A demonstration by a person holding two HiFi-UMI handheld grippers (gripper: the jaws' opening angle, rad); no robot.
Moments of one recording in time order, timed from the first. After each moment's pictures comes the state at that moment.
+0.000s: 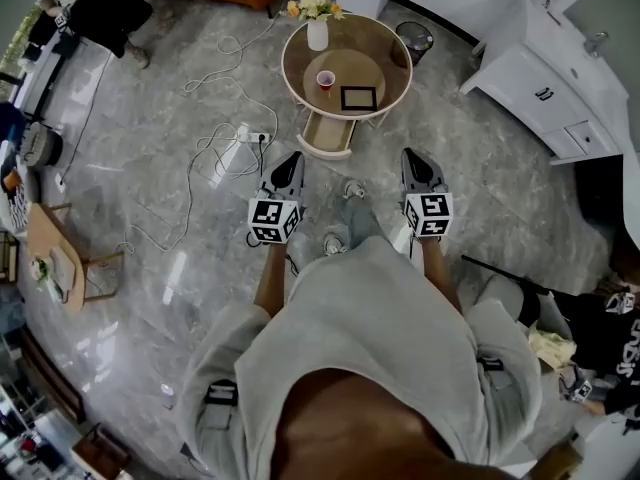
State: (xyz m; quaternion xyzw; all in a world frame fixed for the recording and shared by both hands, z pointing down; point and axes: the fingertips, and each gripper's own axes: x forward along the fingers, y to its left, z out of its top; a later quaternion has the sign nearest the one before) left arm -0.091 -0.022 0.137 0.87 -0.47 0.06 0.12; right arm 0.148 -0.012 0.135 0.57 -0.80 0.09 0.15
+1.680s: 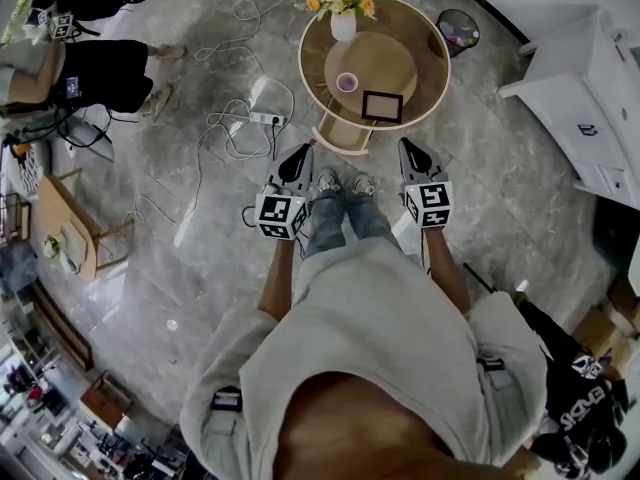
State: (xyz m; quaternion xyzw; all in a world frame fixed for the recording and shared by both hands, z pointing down) left arm -0.077 -0.213 0.190 0.84 -0.50 0.11 0.18; right arm 0.126 -0.233 0.217 0.48 -0.84 0.16 0.20
